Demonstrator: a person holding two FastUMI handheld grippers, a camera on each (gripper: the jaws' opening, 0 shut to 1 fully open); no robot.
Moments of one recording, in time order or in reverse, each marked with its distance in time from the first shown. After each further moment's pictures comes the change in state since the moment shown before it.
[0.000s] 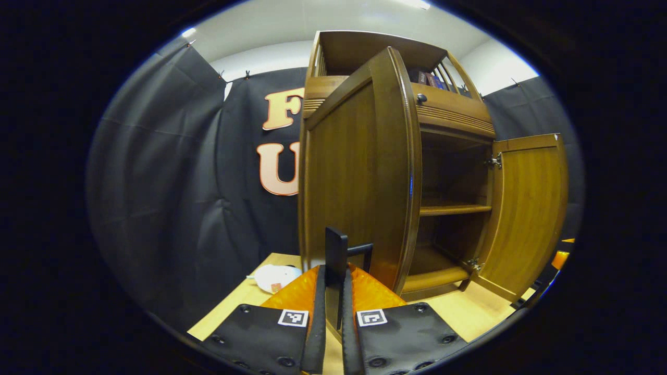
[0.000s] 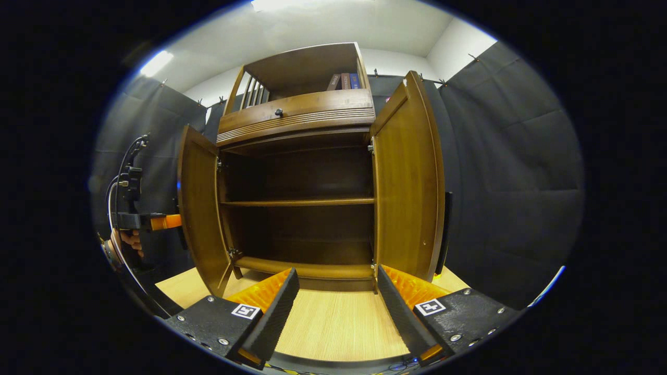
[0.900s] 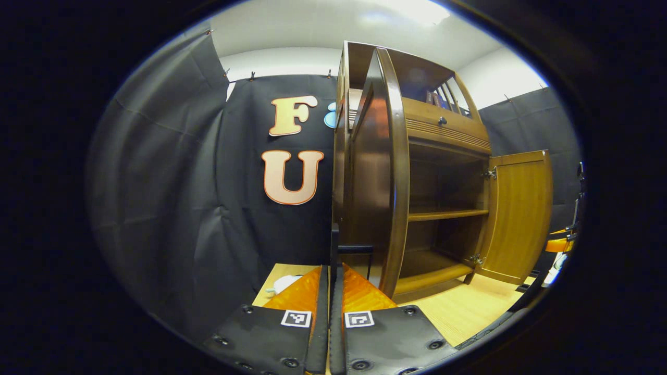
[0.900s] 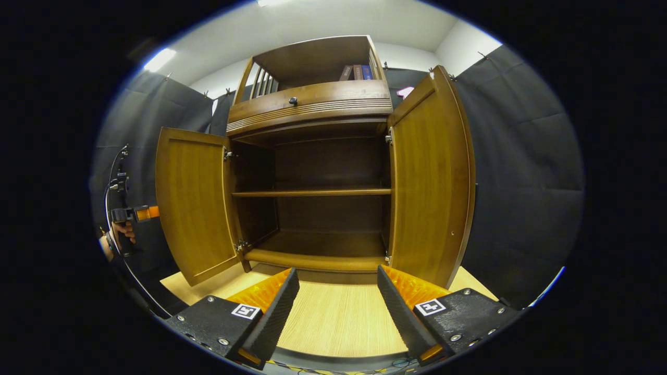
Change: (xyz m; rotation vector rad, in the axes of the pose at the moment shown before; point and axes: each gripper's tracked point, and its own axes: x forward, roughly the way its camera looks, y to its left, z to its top) left arm -0.002 0.111 0.002 -0.037 -0.060 -0.163; right arm 0.004 0.034 -0.013 -0.020 0.061 0.034
